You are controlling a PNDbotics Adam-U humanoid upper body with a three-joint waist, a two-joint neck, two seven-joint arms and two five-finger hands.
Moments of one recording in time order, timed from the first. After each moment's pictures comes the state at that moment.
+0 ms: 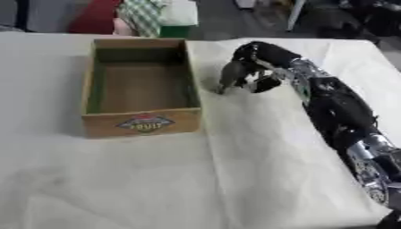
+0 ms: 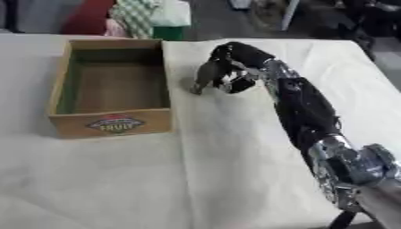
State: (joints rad) left arm -0.25 0.33 0.08 -1.78 0.18 0.18 -0.09; right arm -0.98 -0.48 -0.10 -0.55 1.35 -0.73 -0.17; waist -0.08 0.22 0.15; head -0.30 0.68
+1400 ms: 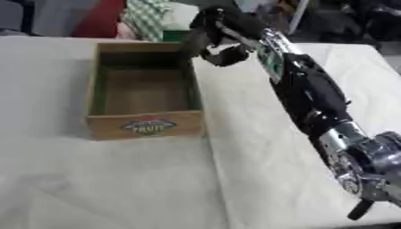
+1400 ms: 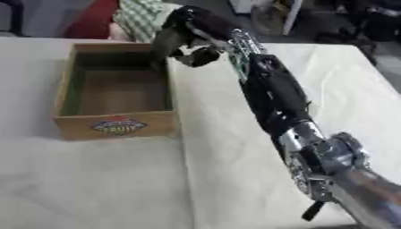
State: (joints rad) left arm -0.25 0.33 0.06 -1.78 0.19 0.18 -0.10; right arm -1.10 -0.35 -0.08 -0.70 1.19 -0.83 -0.08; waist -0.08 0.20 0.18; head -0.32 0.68
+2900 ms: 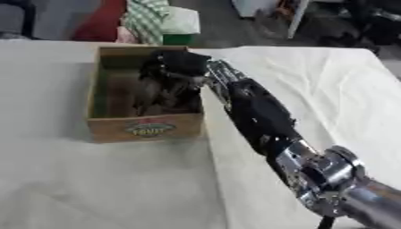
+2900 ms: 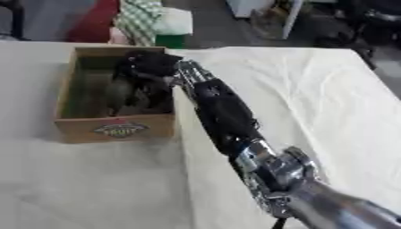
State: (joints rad) left arm -0.26 0.33 0.05 -1.78 0.19 0.19 -0.12; right arm -1.07 -0.20 -0.03 -0.65 1.45 -0.87 -0.07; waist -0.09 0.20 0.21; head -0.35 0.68
